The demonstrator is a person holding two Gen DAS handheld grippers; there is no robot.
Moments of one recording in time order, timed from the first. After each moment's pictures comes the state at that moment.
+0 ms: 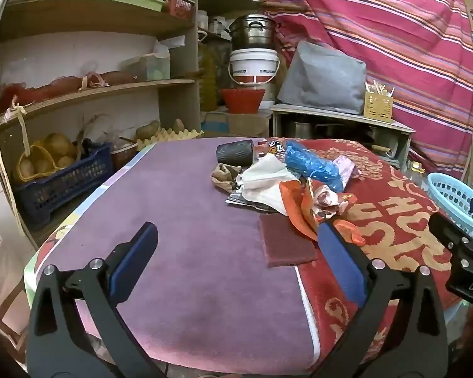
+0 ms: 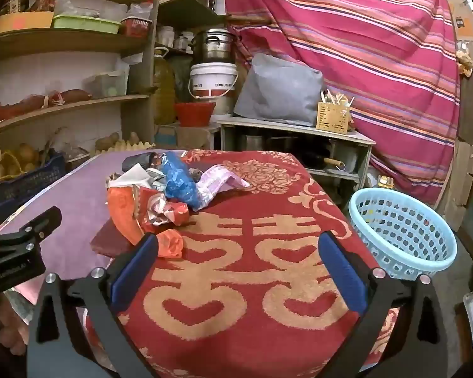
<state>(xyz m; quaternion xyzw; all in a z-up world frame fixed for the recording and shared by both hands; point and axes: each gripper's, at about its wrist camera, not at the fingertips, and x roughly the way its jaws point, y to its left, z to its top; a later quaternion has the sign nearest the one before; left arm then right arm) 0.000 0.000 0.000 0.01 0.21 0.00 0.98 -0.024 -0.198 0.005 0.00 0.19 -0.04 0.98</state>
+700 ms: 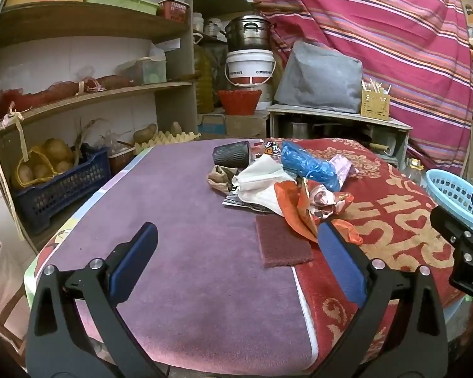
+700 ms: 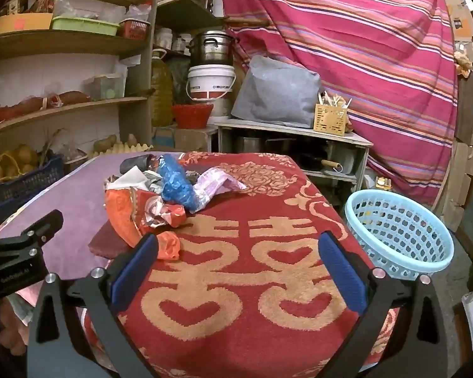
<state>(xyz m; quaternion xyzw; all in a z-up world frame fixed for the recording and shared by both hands) 0.000 -0.008 0.003 0.02 0.21 -0.01 0.98 -0.024 -0.202 0.008 0.00 0.19 -0.04 0.98</state>
